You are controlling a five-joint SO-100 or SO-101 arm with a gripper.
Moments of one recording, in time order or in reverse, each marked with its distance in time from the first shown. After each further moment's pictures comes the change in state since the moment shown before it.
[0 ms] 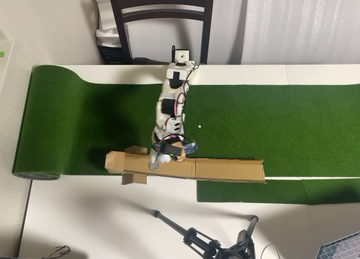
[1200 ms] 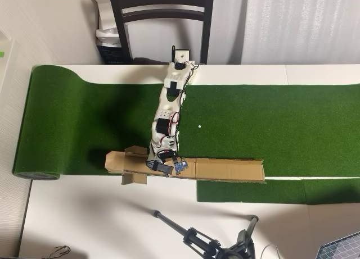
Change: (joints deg) arm 0.7 -11.3 2.6 -2.4 3.8
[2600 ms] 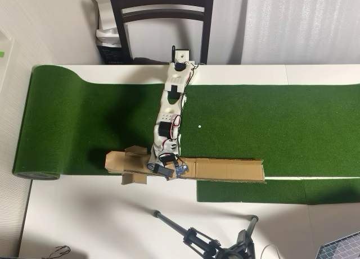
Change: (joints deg) arm -1.7 -4.0 -2.6 -3.6 2.6
